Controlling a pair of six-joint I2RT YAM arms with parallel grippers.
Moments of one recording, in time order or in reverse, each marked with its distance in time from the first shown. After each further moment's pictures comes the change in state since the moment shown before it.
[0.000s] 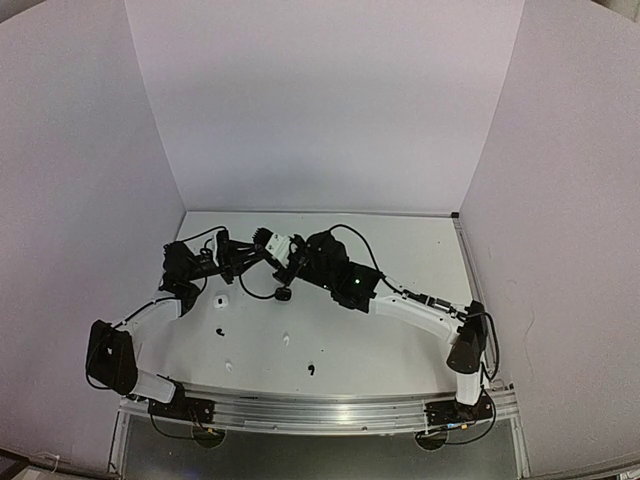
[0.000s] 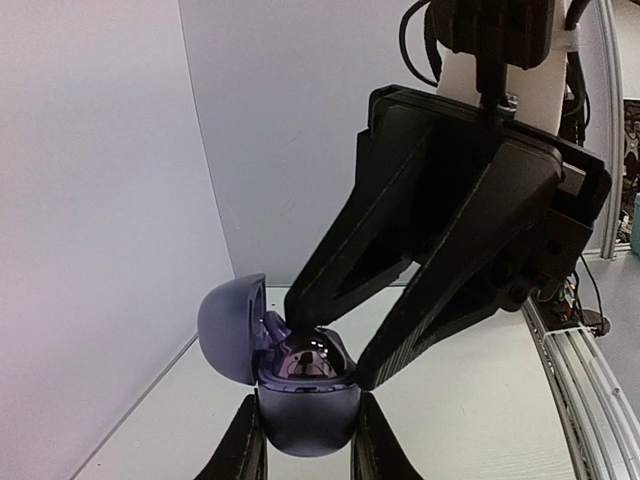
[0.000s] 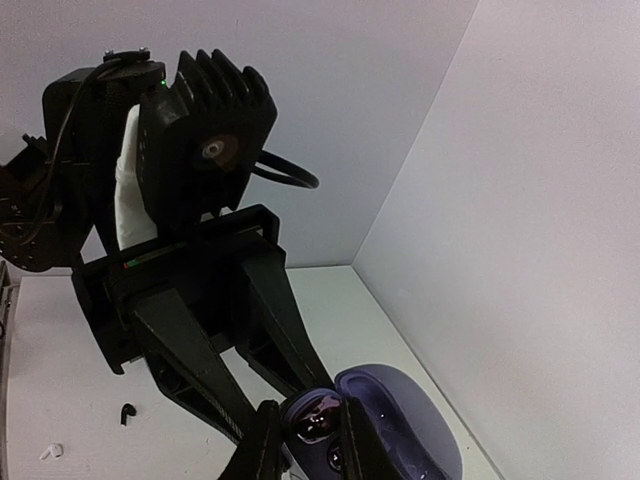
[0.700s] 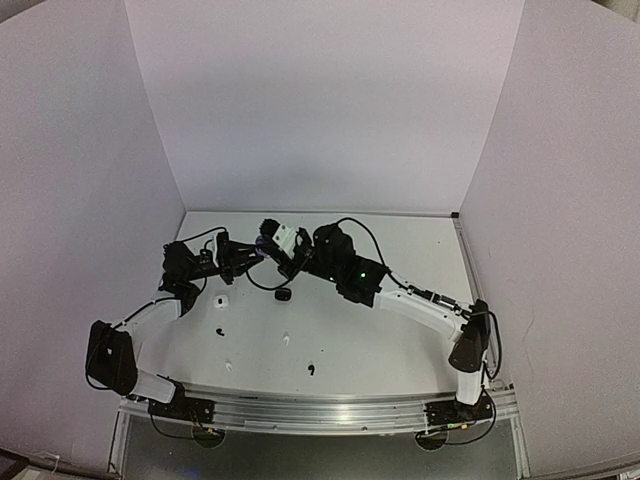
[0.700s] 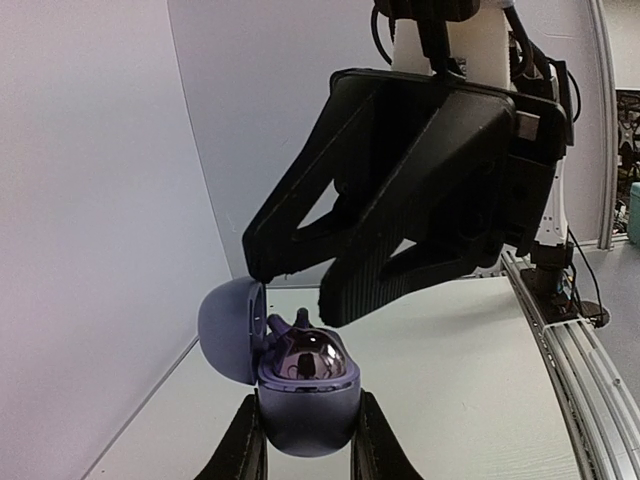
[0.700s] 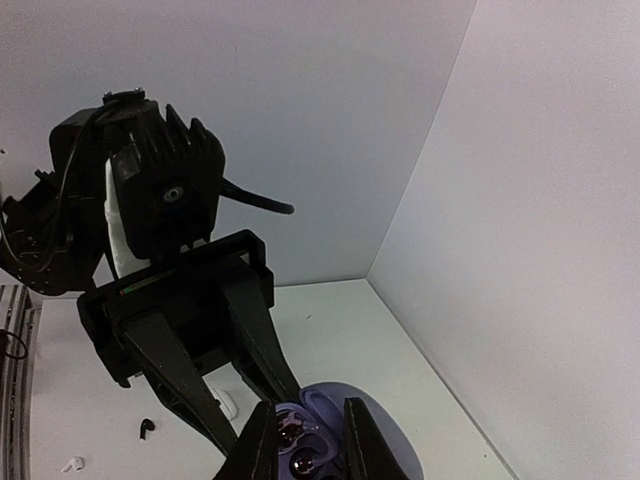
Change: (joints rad) left arm -0.001 -0.004 0.000 -0.005 0.019 0.028; right arm -0.035 -0.015 0.013 0.001 -0.085 0.063
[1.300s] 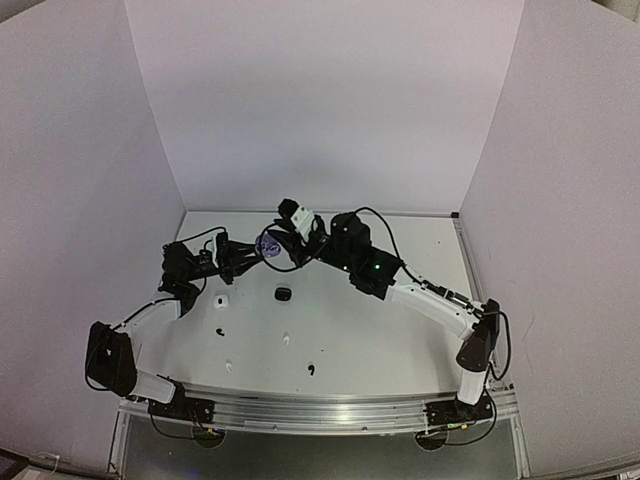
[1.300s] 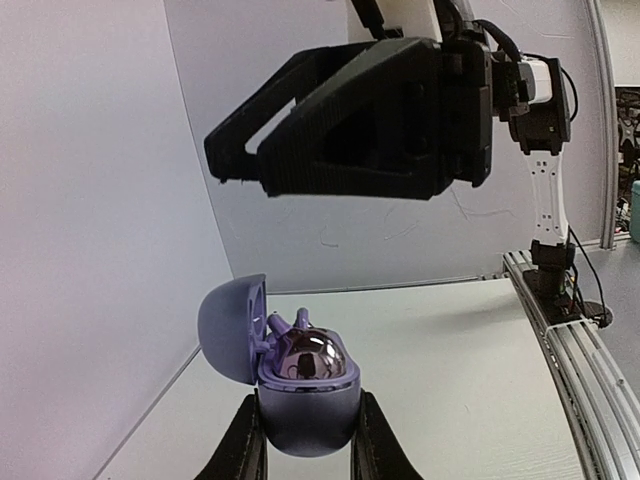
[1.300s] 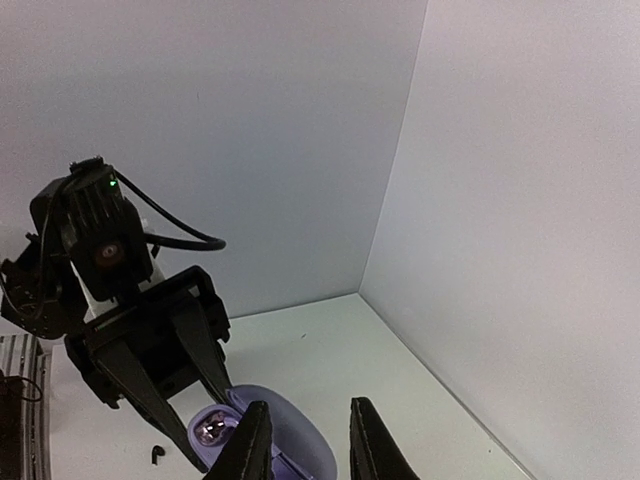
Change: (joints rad) left arm -0.001 -0.008 0.000 0.010 -0.008 0.005; right arm -0.049 -0.058 -0.018 0.020 -0.027 0.115
